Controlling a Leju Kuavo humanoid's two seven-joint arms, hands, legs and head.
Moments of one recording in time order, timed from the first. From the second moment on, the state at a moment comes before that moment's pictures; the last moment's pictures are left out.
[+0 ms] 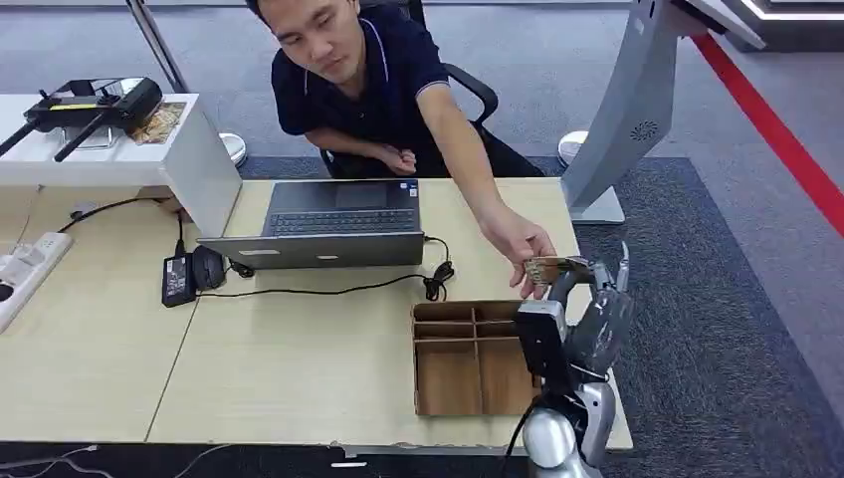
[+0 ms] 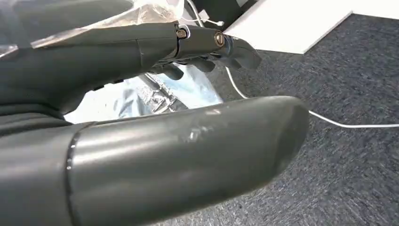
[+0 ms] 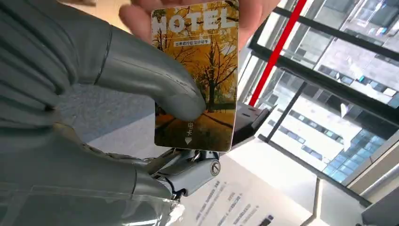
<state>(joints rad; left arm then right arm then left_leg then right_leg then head) -0.06 -0.10 0.00 -0.25 -1.21 0.70 0.21 -0.08 0.28 0.10 -1.50 0.91 -0.70 -0.26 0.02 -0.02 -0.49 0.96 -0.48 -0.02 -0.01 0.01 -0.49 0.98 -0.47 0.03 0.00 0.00</state>
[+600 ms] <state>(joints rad) -0.06 -0.10 0.00 -0.25 -1.21 0.70 0.19 -0.09 0.28 0.15 -1.47 0.91 -0.70 -0.24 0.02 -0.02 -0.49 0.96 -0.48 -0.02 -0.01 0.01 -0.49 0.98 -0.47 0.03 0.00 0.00</state>
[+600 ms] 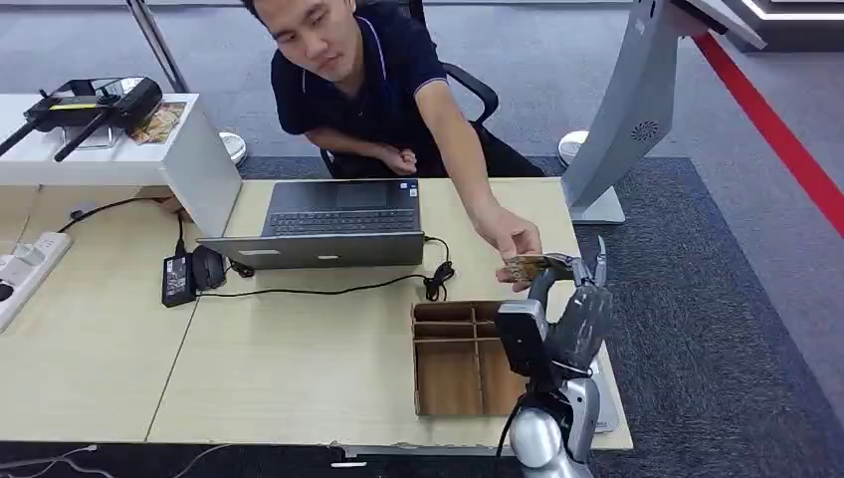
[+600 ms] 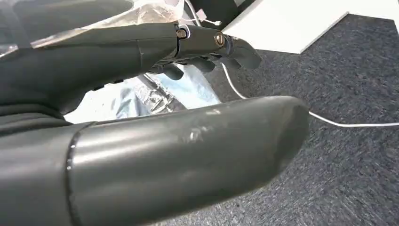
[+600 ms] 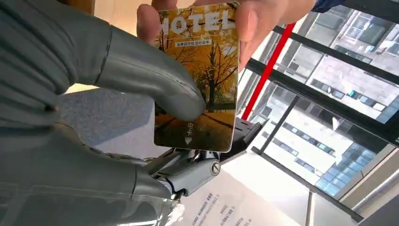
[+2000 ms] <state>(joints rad) -0.06 -0.09 -0.03 -0.25 -1.14 0.70 0.19 -0.03 0.09 0.27 -1.56 0.97 -0.70 0.14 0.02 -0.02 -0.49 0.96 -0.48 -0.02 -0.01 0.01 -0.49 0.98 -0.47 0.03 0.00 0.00</state>
